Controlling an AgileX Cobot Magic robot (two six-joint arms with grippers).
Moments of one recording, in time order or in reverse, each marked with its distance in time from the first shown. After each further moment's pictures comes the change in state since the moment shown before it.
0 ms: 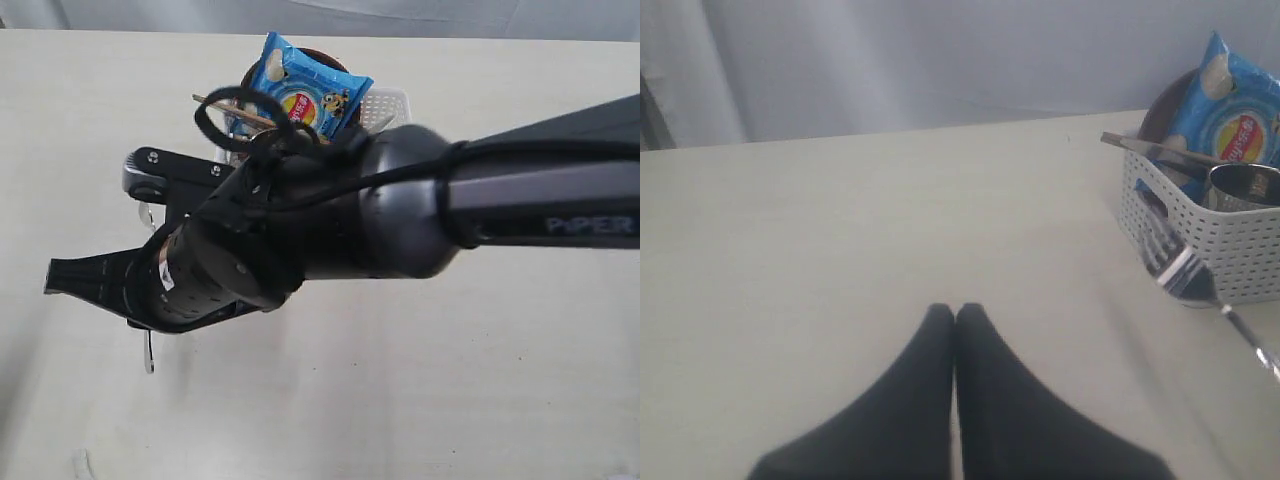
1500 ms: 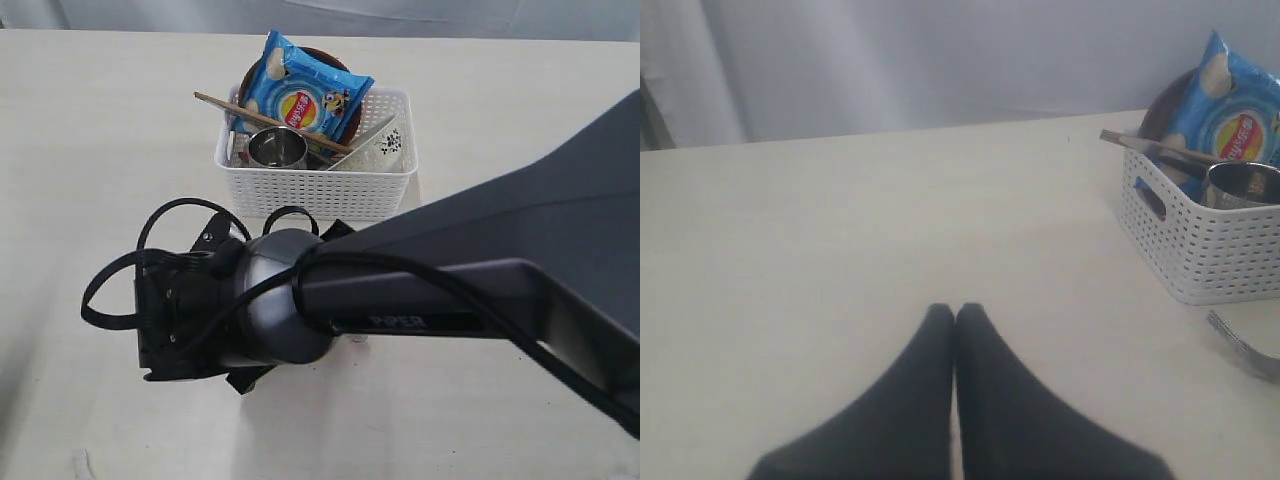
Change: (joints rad) left arm 0.000 0.000 0.000 0.000 0.000 0.000; right arm 0.108 0.191 -0.080 -0.754 0.778 -0.145
